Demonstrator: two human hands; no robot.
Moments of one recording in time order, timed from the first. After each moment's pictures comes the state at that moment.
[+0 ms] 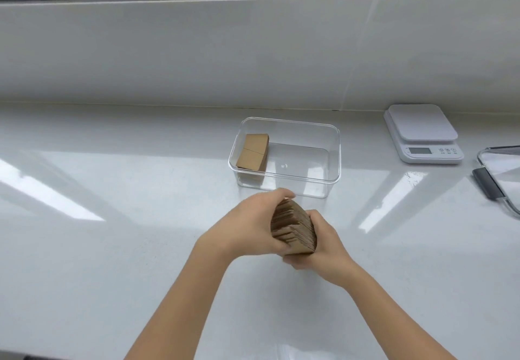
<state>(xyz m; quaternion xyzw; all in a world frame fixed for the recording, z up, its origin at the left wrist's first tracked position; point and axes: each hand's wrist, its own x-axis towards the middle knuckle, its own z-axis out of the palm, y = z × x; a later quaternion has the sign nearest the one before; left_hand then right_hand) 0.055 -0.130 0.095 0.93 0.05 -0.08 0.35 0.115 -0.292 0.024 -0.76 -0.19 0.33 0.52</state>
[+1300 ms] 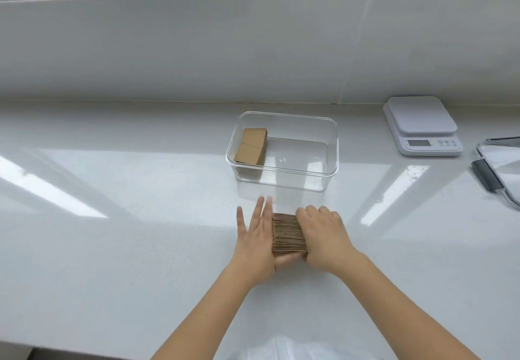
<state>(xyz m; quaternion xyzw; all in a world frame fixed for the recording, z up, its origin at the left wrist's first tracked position) 0.036 -0.155 -0.017 0.98 0.10 -0.07 0.17 0.130 -0.287 0.022 -0.90 -0.42 0.11 0.02</state>
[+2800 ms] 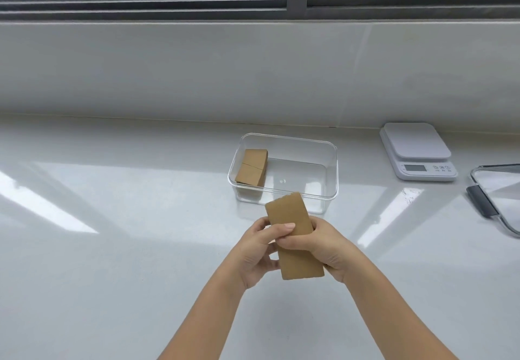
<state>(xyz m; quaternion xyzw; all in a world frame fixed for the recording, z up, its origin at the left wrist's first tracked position) 0.056 -0.148 0.062 0.48 0.30 -0.09 0.82 0.133 -0.275 0.076 -0.68 -0.07 0.46 0.57</state>
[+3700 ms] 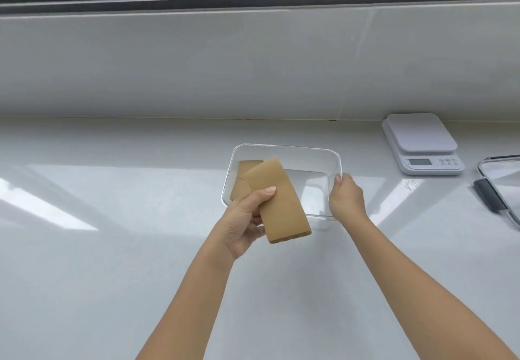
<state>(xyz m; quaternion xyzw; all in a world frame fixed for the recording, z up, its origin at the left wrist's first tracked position) 0.094 -0.107 0.081 0.45 0.31 -0.03 0.84 0.237 -0.255 0.026 -0.92 0.01 0.13 0.38</state>
